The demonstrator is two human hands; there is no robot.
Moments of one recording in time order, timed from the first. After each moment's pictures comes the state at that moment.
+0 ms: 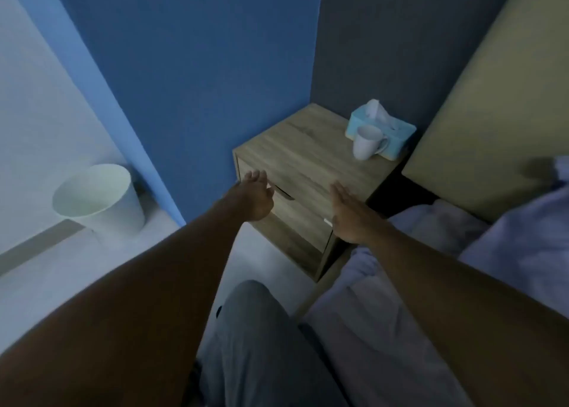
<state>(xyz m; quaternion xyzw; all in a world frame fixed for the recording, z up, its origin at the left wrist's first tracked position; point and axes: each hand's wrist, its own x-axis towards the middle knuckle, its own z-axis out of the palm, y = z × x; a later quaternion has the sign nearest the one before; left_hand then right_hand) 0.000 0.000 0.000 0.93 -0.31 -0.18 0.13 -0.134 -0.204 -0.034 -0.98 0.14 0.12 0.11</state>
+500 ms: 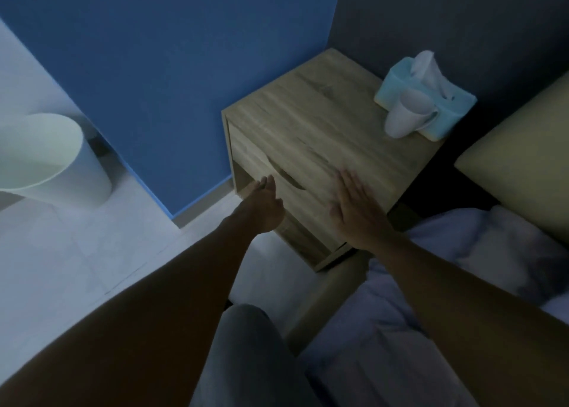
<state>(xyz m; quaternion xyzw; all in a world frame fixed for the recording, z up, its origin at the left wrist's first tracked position) 0.073 -0.044 -0.145 0.88 -0.24 -0.32 0.26 -0.049 -0.240 -0.152 -0.98 0.13 0.08 0.09</state>
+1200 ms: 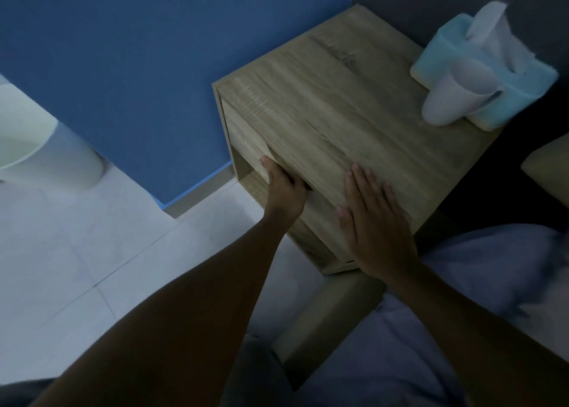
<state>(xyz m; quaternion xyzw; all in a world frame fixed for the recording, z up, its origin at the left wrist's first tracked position) 0.093 -0.124 -0.240 0.77 -0.02 -0.27 0.58 -0.042 -0.250 -0.202 -0.99 0.10 -0.02 0.02</state>
